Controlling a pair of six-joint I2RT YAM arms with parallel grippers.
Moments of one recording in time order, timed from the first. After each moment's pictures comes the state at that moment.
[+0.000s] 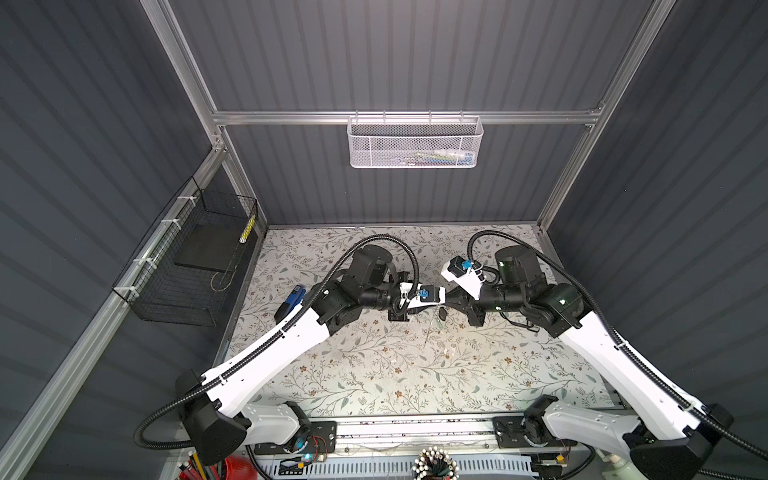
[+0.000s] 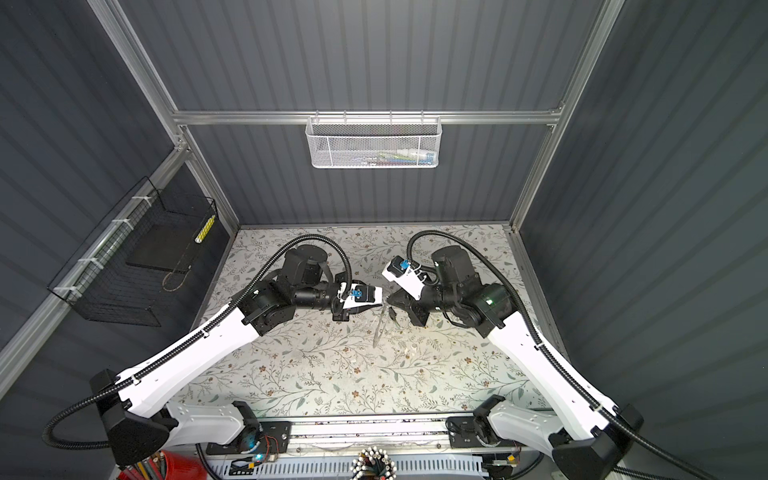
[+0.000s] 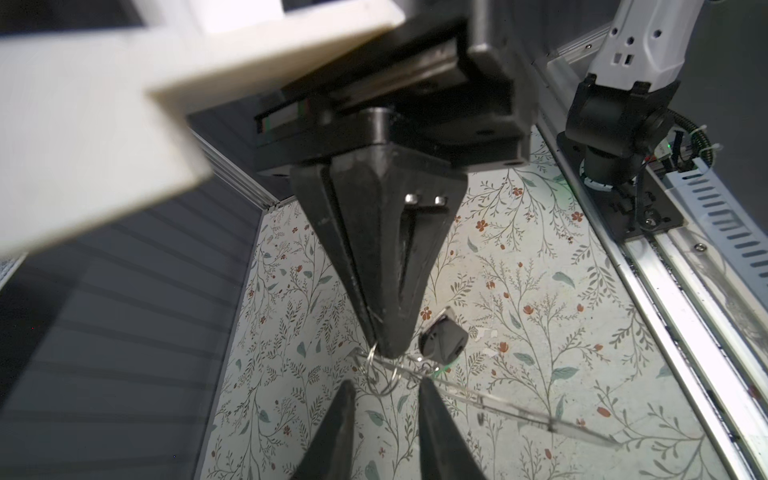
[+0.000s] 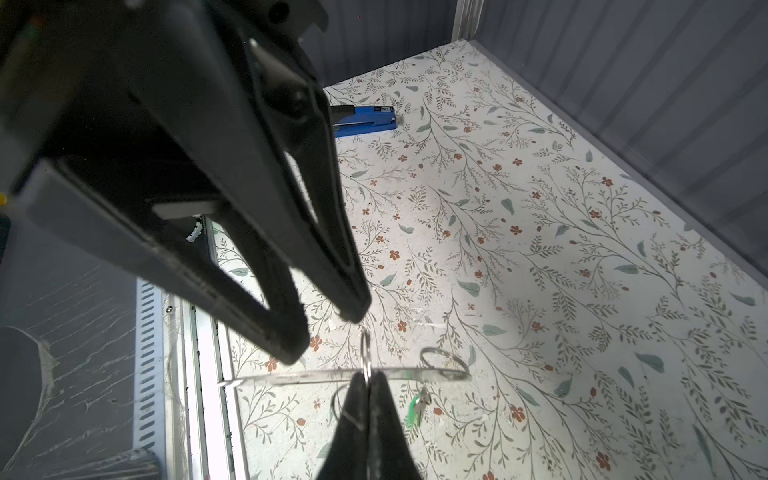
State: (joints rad) left arm -0.84 1.31 1.32 -0.53 0.46 0.83; right arm 0.57 1.12 1.21 -0.76 -0.53 -0.31
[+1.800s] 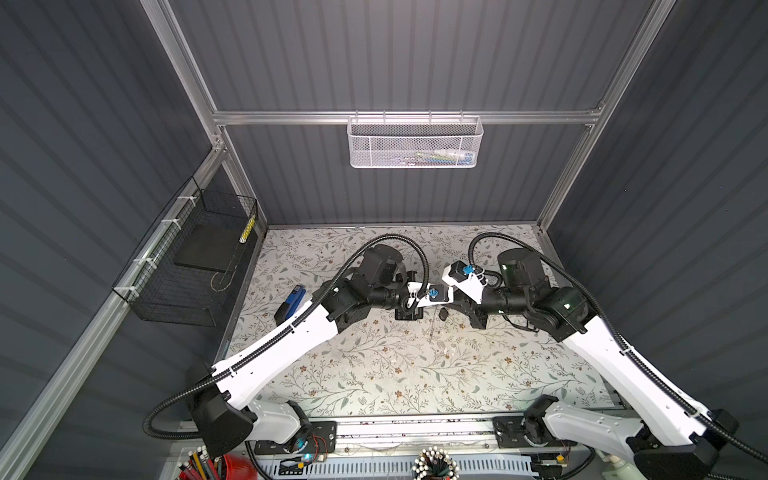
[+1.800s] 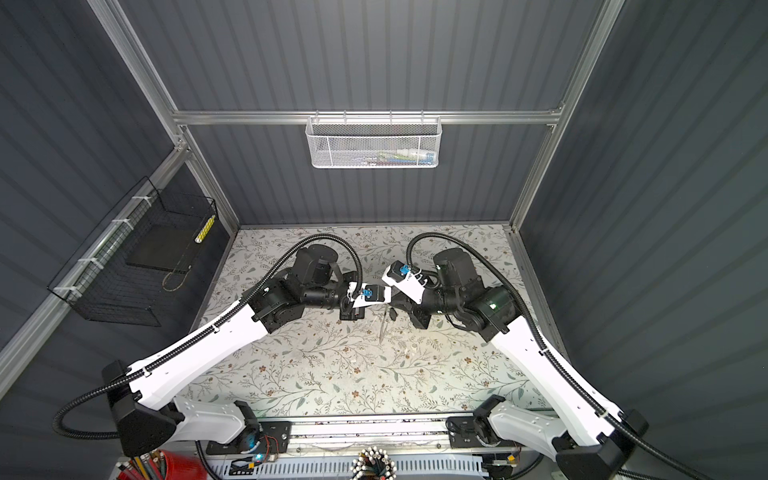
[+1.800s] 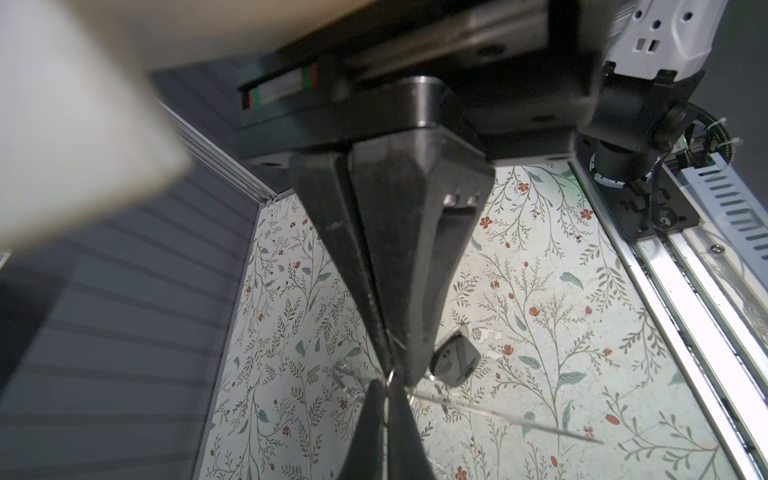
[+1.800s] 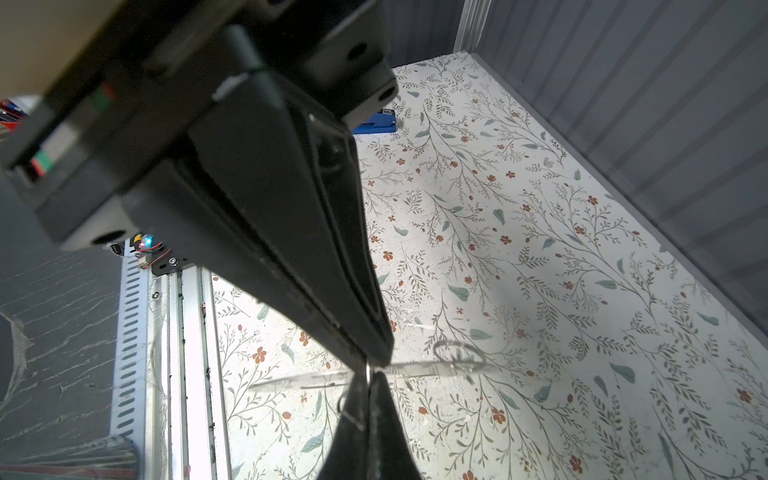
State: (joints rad) left arm -0.88 1.37 1.36 -0.53 0.43 0.82; right arm 0.59 1.09 1.20 -0.75 -0.50 -0.38
